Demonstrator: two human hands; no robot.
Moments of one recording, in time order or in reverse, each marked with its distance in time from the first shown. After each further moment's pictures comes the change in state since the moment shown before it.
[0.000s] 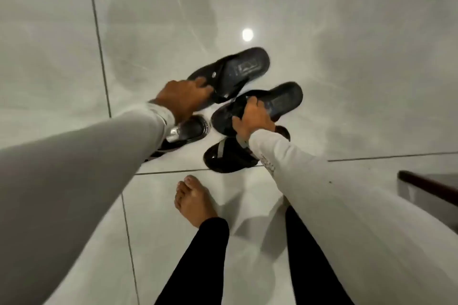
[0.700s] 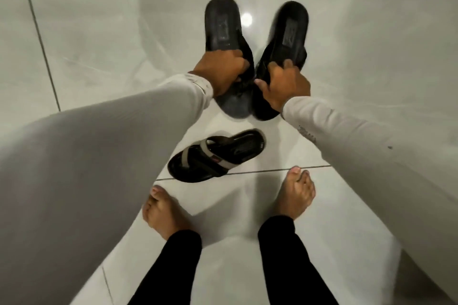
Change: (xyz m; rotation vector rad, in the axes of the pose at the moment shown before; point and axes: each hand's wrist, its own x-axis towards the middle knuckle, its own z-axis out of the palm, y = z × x) left_hand 0.158 0.105 -0.041 -0.028 0.102 0.058; right_hand 0.115 0.110 -0.096 -0.286 0.164 -0.173
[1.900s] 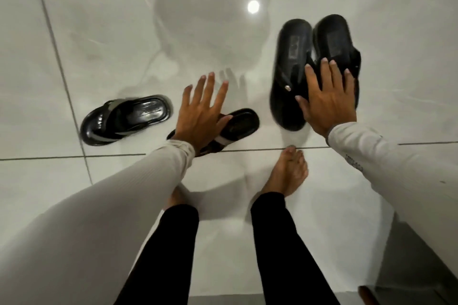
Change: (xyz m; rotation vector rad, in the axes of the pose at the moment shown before) left_hand -0.116 0.064 0.110 -0.006 0.176 -0.278; right_hand -0.079 0.113 0.014 -0.317 0.172 -0.193
